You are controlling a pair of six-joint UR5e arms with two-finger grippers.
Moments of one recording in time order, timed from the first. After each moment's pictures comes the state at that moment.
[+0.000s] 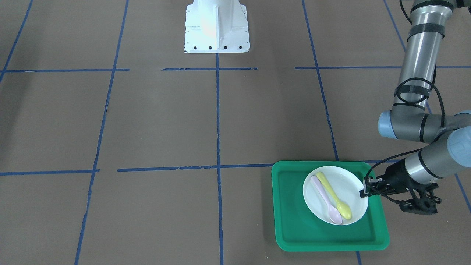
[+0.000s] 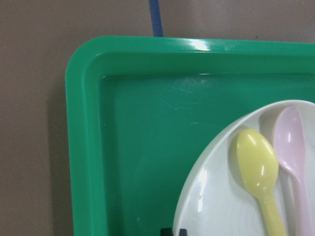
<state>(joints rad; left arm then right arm) -1.09 -2.23 -0.87 -2.48 -2.36 -0.80 1.58 -1.65 1.61 -1.53 2.28 0.02</state>
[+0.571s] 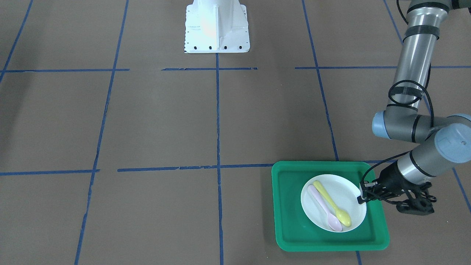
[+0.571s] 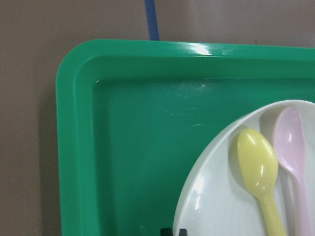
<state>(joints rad) -1.06 -2.23 -0.84 -2.58 -2.26 -0.88 1.58 -1.65 1.61 -1.53 2.28 0.02</state>
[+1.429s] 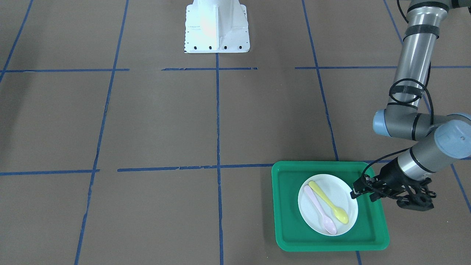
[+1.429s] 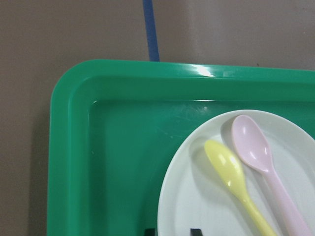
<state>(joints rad) -1.07 -2.16 -0.89 -2.62 -2.28 -0.88 1.58 -1.65 1.61 -1.53 2.28 0.02</state>
